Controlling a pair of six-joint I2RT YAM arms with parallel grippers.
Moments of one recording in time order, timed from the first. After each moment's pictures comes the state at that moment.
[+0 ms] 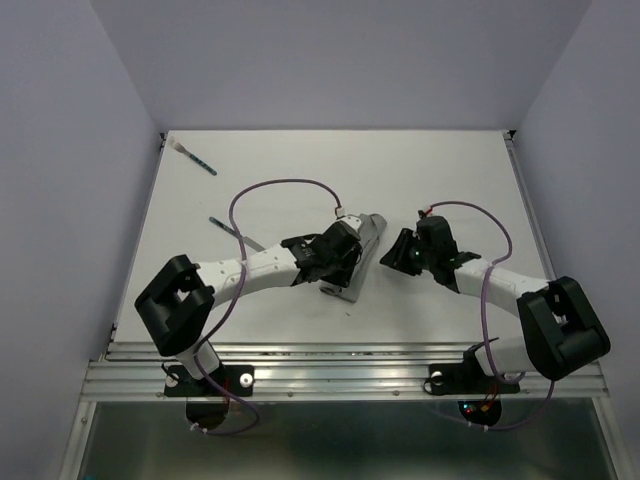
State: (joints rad) left arm -0.94 1.59 1.05 -0.39 -0.15 -0.49; right arm 0.40 1.38 0.59 0.05 -0.18 0.74
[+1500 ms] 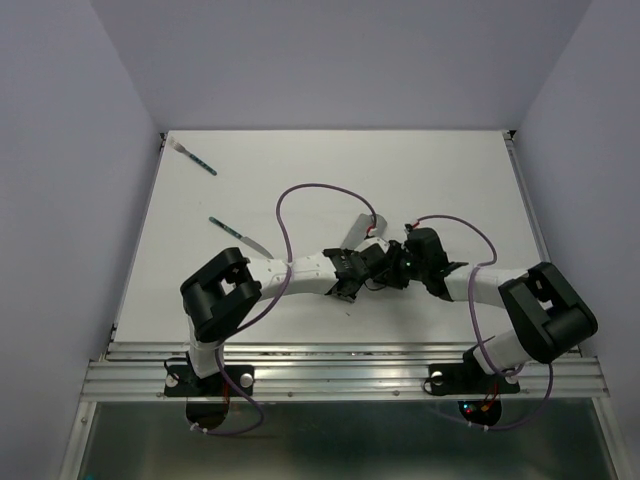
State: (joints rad) left arm -1.11 1.84 1.22 -0.54 -0.44 -0.35; right arm 0.46 1.45 0.49 0.24 -0.32 0.88
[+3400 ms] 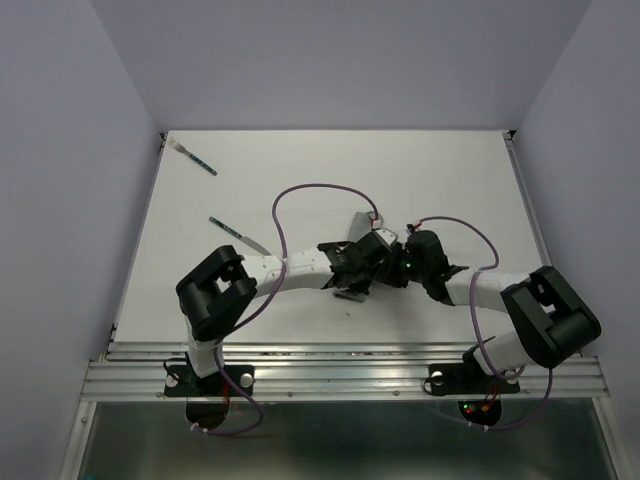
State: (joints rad) left arm -1.07 1.82 1.22 -0.39 -0.17 -0.38; right arm 0.49 1.47 0.47 0.33 -0.29 0.92
